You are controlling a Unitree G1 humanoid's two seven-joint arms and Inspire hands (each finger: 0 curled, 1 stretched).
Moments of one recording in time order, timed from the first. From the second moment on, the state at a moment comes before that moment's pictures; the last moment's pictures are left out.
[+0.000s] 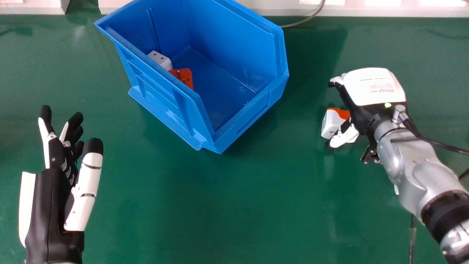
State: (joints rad) left arm 0.44 0.07 0.22 -0.19 -0.02 -0.41 -0.04; right arm -0.72 -0.41 0.49 0.90 -0.92 0.08 -0.14
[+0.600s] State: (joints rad) left arm 0.45 0.07 0.22 -0.21 -0.02 -0.40 -0.04; right arm -0.78 -0.38 0.53 0.98 -0.86 0.09 -0.09
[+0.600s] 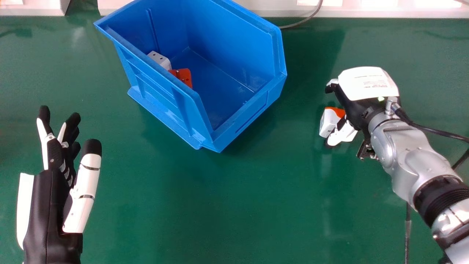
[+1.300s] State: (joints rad) left arm 0.44 0.09 0.22 -0.21 -0.04 -0.40 -0.06; right arm -0.77 -0.37 0.46 1.00 -0.70 0.05 -0.15
